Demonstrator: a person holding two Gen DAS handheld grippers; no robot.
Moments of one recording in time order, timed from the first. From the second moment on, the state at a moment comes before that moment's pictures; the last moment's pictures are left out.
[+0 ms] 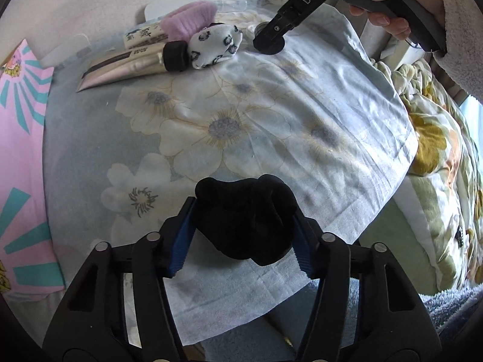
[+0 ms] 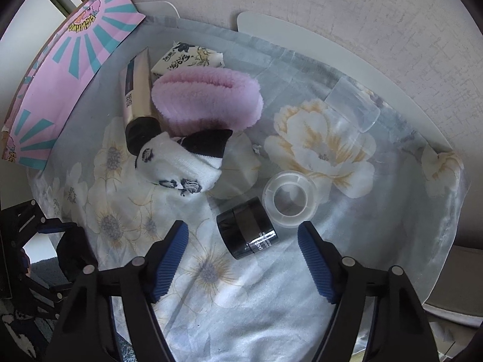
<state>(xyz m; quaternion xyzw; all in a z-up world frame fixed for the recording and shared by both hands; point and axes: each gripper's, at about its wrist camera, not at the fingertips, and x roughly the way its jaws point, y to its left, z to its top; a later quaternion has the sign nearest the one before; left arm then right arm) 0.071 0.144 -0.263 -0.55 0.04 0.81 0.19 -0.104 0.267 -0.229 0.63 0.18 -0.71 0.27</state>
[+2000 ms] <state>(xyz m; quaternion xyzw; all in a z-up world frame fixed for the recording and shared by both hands) 0.014 -0.087 -0.078 -0.50 -0.11 0.86 -0.03 -0.148 0.102 -0.069 0.55 0.23 -0.72 0.34</state>
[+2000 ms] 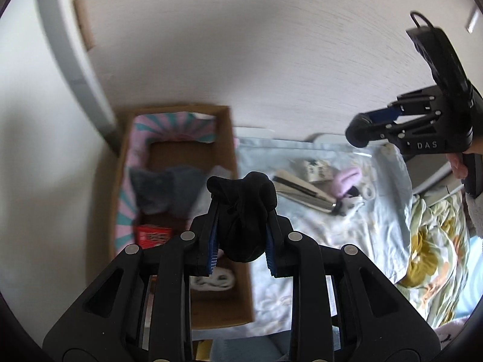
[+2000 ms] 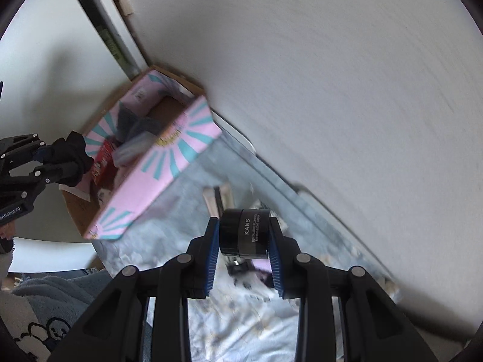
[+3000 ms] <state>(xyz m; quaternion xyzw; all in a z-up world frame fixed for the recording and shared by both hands) 0.066 -0.157 -0.165 -0.57 -0.20 0.79 -0.06 -0.112 -0.133 -0.140 0.58 0.27 -0.59 0.49</state>
